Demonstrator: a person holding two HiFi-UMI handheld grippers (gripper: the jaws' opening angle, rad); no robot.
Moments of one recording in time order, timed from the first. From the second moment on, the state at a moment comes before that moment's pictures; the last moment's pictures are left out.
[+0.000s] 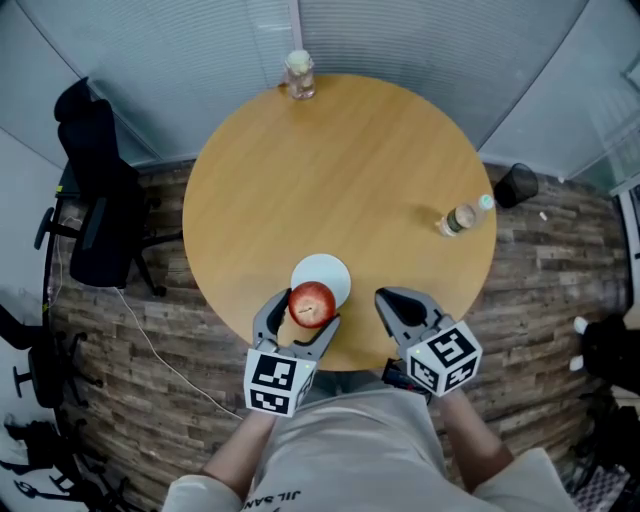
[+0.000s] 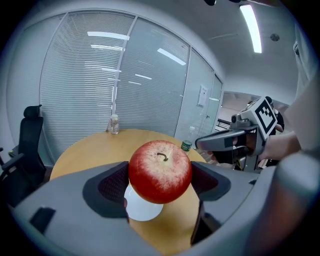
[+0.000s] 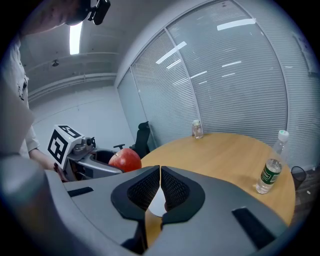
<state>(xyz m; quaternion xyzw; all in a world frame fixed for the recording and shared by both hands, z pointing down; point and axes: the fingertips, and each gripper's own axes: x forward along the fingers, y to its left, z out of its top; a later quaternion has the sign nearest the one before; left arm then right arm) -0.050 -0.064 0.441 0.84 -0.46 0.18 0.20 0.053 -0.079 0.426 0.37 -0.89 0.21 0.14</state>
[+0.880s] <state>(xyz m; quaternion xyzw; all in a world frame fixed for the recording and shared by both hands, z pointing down) -0.052 -0.061 0.422 0.85 -0.46 0.16 0.19 0.052 -0.075 0.414 0.39 -0.89 0.19 0.14</state>
